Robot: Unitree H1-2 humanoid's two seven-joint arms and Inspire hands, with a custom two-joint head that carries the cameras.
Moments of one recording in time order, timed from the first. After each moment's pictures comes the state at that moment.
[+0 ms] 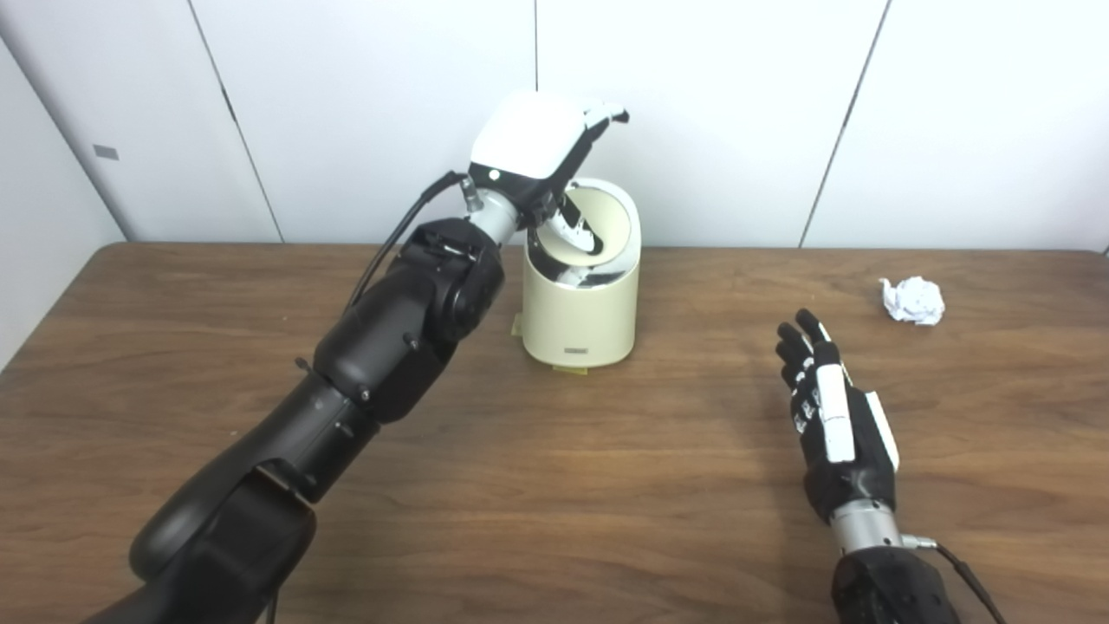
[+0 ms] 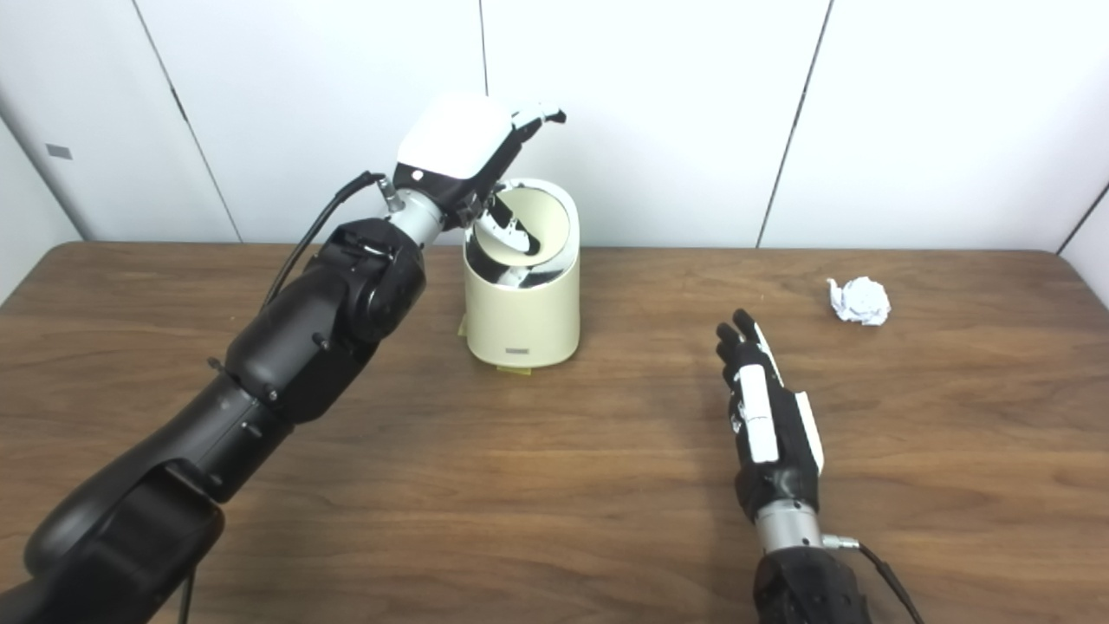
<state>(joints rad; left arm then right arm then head) -0.87 0.25 -0.54 0.30 0.92 0.13 -0.10 -0.03 0.02 -0.08 -0.16 0.13 0.13 -0.03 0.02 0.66</state>
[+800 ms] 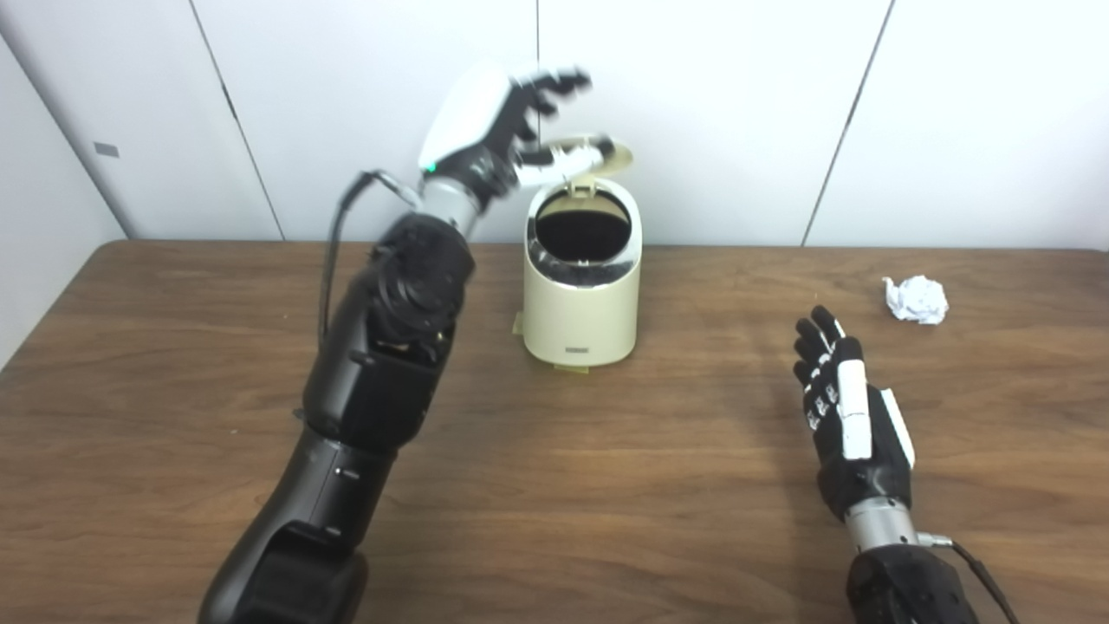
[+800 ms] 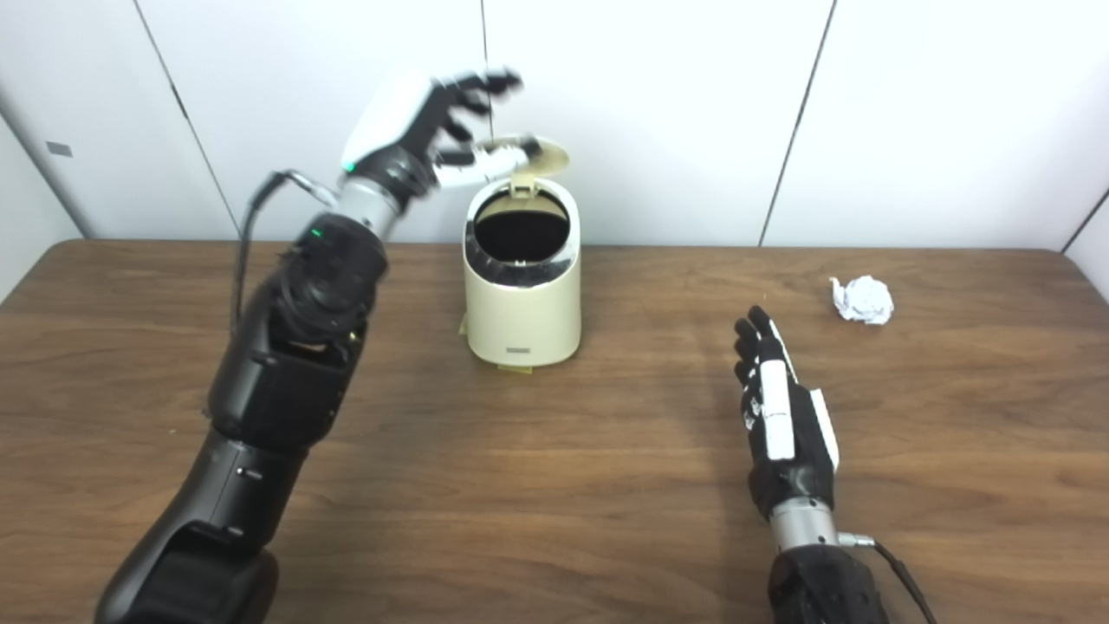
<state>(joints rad) -0.72 0.10 -0.09 -0.06 0.53 0.34 -0.15 -0.03 -0.01 -0.08 -0.16 0.15 0.13 -0.02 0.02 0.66</state>
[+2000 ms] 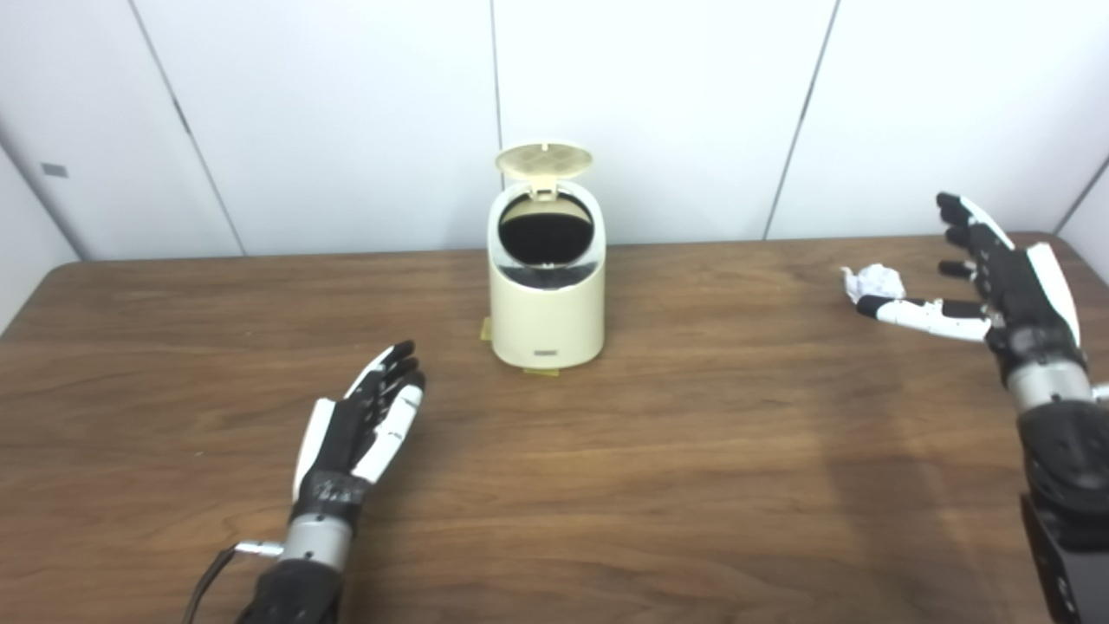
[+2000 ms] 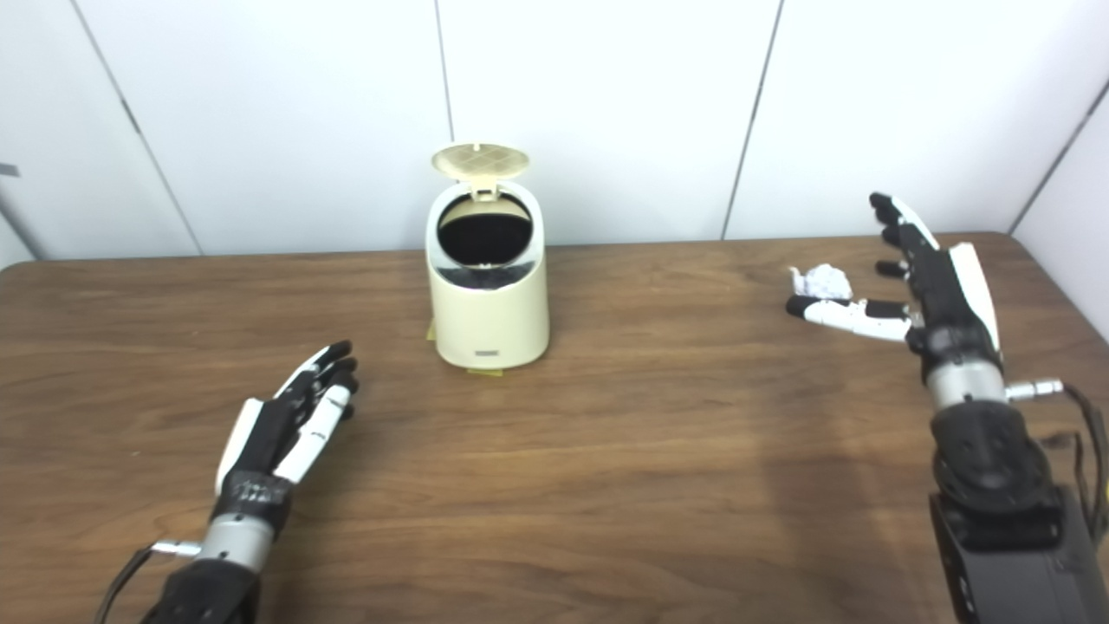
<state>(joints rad) 0.01 0.07 0.00 -0.29 0.20 0.29 -0.08 -0.26 -0.54 -0.09 -0.22 -0.34 0.48 0.00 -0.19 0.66</state>
